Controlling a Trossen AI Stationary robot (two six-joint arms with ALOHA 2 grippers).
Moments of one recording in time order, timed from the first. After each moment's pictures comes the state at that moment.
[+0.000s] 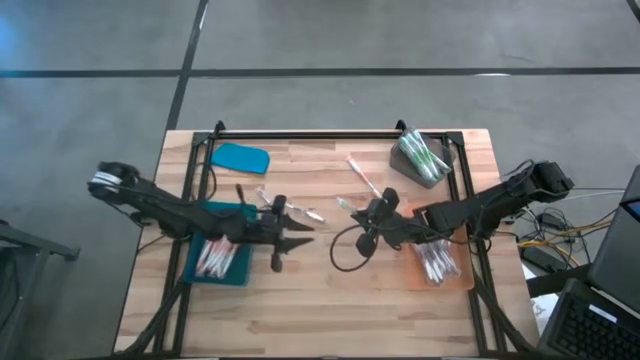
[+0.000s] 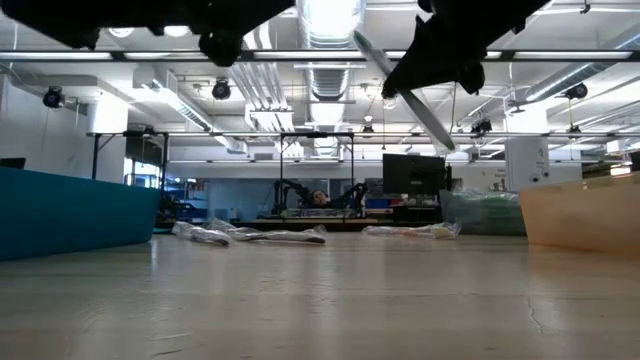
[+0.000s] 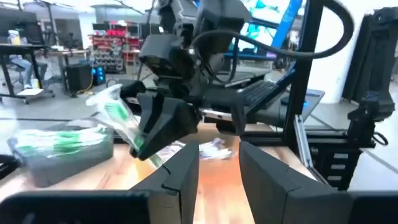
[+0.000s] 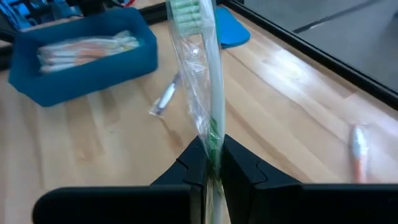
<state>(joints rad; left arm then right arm) -0.28 1.32 0.57 0.85 -0.25 -0.04 0.29 1.38 0.87 -0.14 0.65 0.55</state>
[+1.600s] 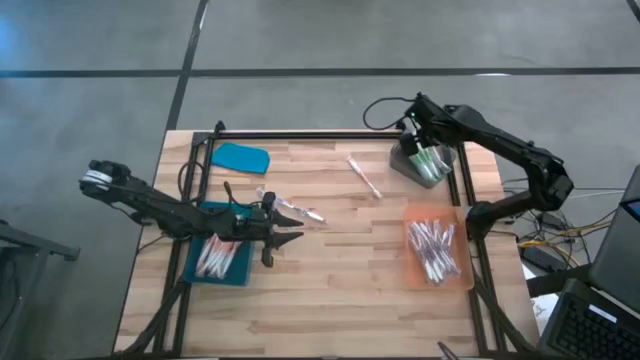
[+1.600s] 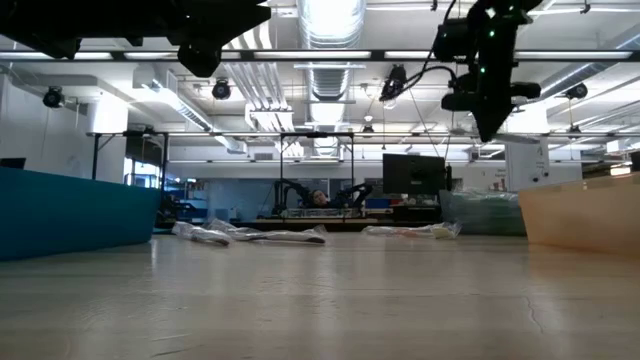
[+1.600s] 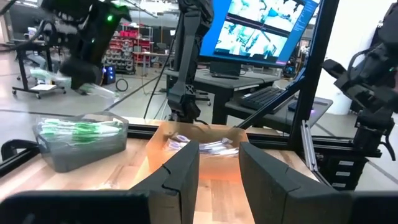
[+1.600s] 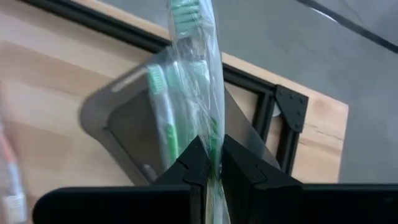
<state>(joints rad) -0.27 1.21 0.45 0.87 -0.30 -0.08 -0.74 1.35 1.21 -1.09 0.43 0.42</state>
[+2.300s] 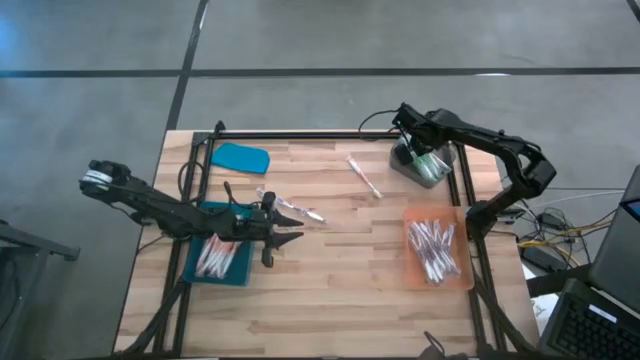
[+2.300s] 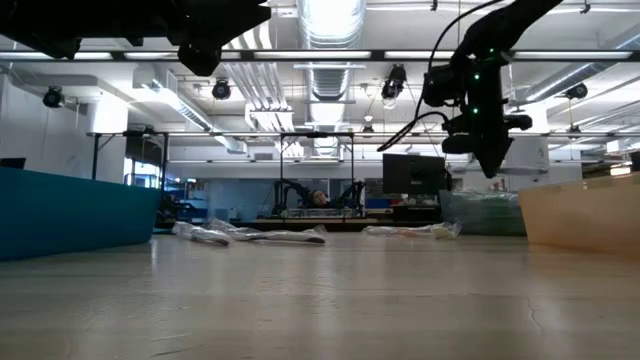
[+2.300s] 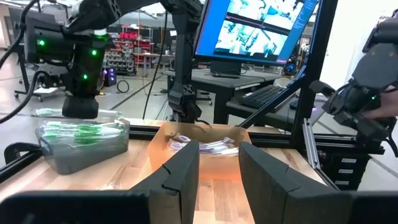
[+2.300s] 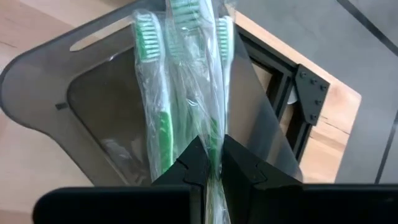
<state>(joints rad) -0.27 1.21 0.45 0.87 -0.30 -0.06 -0.78 1.52 1.13 -1.02 0.44 0.34</state>
